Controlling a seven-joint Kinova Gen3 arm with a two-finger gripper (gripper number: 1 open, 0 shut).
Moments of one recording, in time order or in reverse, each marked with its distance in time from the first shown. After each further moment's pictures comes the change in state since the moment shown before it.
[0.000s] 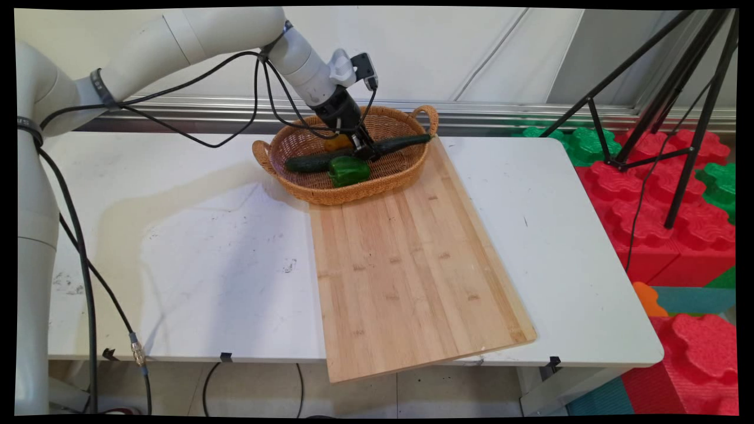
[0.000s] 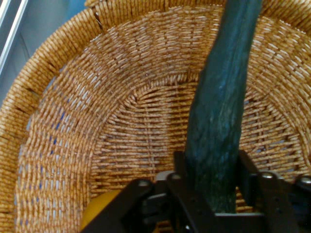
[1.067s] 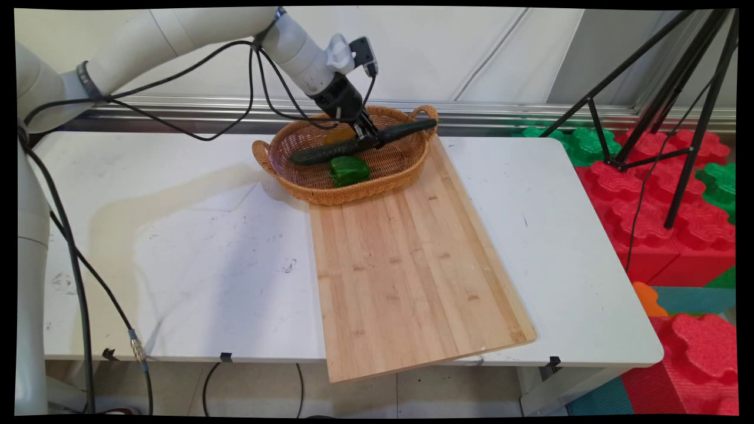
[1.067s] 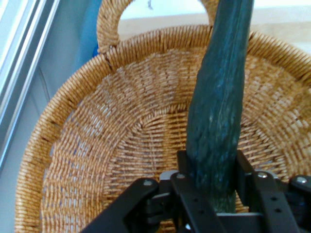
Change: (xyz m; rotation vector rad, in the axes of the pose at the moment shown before) arm 0.010 0.007 -0.028 0.027 0.062 0.030
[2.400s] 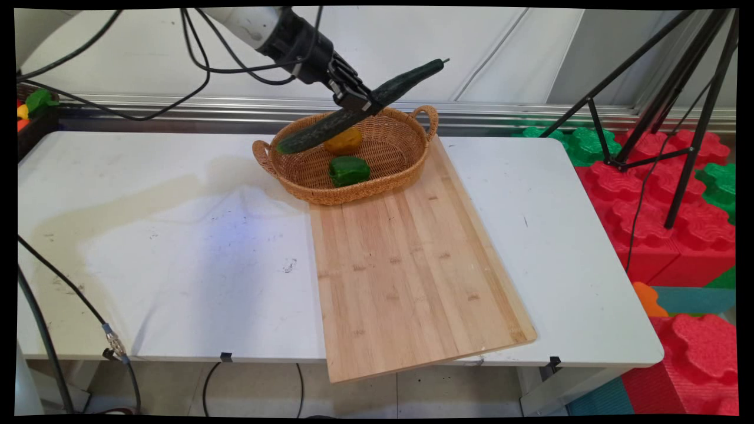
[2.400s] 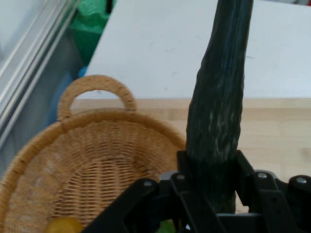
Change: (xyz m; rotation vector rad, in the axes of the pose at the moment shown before) arm 0.002 0.045 -0.144 -0.096 0.221 -0.068
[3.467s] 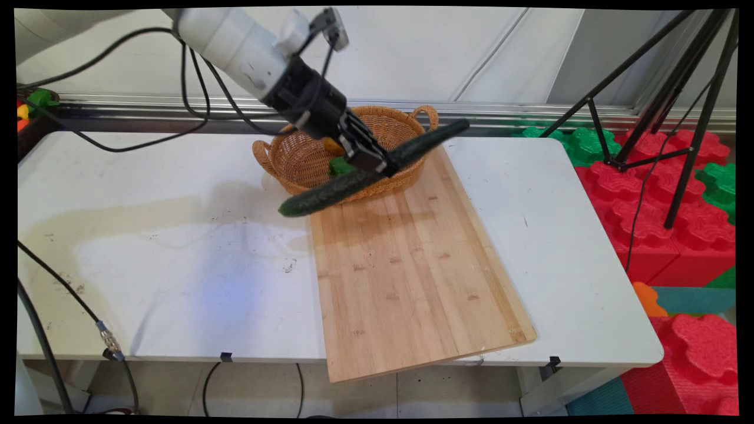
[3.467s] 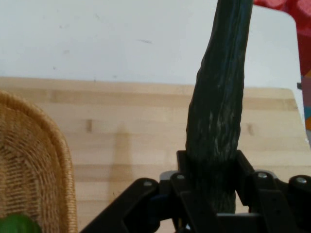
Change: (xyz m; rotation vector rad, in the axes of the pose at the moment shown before) arm -0.011 0.088 0.020 -0.168 -0.035 -0.082
